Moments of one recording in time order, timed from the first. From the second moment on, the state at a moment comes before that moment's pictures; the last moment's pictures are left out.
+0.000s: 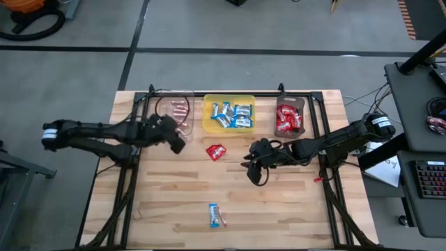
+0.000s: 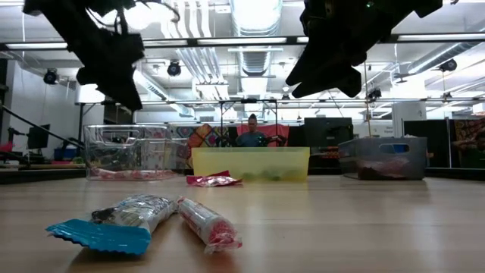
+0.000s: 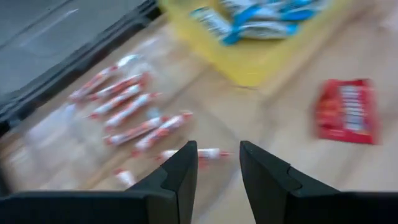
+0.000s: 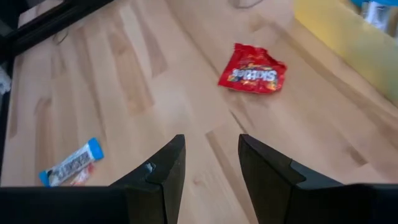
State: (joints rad) left arm 0.08 0.99 0.71 -0.70 -0.54 -0.55; right arm 0.20 1.43 0.86 -0.12 0.25 0.61
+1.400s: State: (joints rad) left arm -0.45 1.27 0.71 -0.20 -0.67 -0.36; right arm 0.21 2.03 1.20 0.06 0.26 0.81
